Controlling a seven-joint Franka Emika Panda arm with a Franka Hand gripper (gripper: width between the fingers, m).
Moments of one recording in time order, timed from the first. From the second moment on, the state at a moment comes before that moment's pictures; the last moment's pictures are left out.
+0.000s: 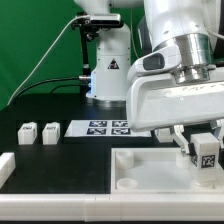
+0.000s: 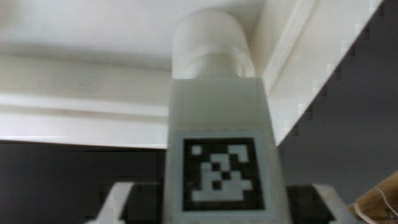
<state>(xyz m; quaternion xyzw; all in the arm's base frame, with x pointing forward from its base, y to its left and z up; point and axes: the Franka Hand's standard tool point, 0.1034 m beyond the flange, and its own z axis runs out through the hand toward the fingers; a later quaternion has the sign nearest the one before) 0.630 0.113 0.077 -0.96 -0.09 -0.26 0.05</state>
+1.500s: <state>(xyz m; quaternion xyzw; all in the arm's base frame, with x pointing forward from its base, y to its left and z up) 0.621 0.109 0.075 -0.98 -0.07 -0.16 0.06</state>
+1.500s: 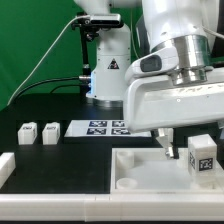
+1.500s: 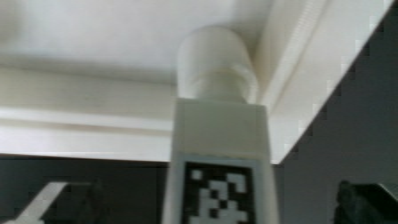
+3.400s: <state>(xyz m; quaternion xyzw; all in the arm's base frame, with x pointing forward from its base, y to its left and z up) 0.648 0.107 0.086 -0.99 -0.05 0.04 0.09</state>
